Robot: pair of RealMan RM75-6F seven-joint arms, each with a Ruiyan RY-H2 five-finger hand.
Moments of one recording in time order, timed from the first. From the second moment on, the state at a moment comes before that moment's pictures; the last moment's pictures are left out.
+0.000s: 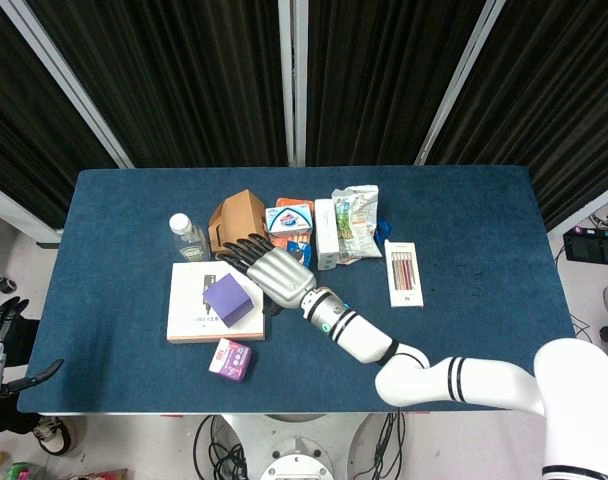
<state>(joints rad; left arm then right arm) -0.02 -1.11 -0.02 -1.49 1.52 1.54 -0.05 1.11 -1.65 0.39 -1.50 -1.04 0.69 -0.40</state>
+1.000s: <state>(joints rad) 0.01 -1.10 -0.02 -1.46 1.50 1.56 -0.08 1.29 -1.85 0.32 -1.23 -0.95 0.69 -0.32</state>
